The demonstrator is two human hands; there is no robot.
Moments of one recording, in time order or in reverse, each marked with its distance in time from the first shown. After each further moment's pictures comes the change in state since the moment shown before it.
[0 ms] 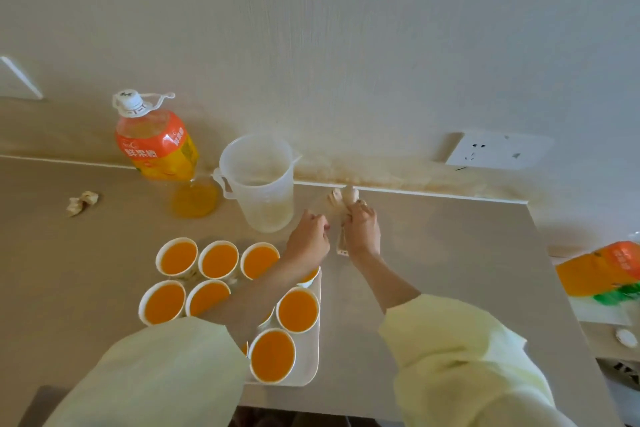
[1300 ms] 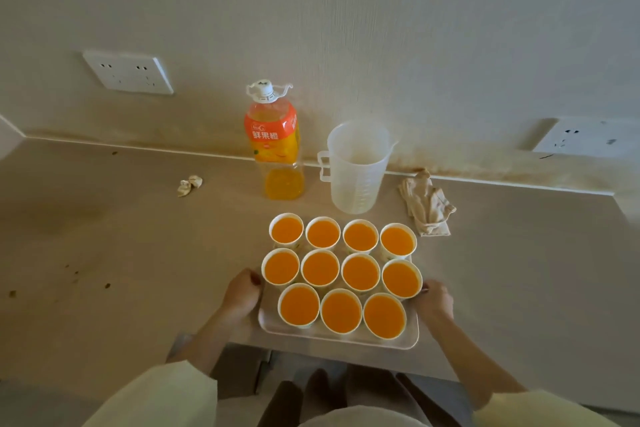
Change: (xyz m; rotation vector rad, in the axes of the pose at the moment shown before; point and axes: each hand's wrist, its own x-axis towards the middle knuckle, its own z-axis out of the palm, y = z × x) left_hand -0.139 -0.296 -0.067 -0.180 -0.012 -0.541; right_hand -0.163 0.009 0.058 0.183 -0.128 0.578
